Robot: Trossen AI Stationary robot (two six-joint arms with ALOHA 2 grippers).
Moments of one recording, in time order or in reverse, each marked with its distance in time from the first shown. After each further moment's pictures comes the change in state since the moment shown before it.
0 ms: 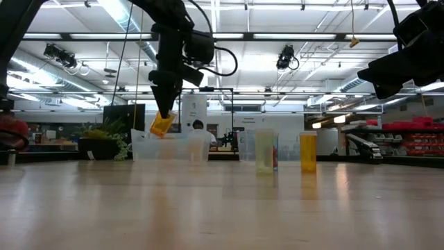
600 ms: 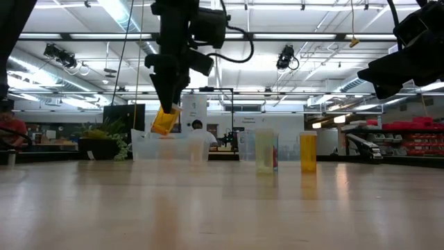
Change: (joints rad) left arm -0.222 0.000 0.001 -0.024 0.018 -0.147; right arm 0.000 0.000 0.000 0.000 0.000 0.000
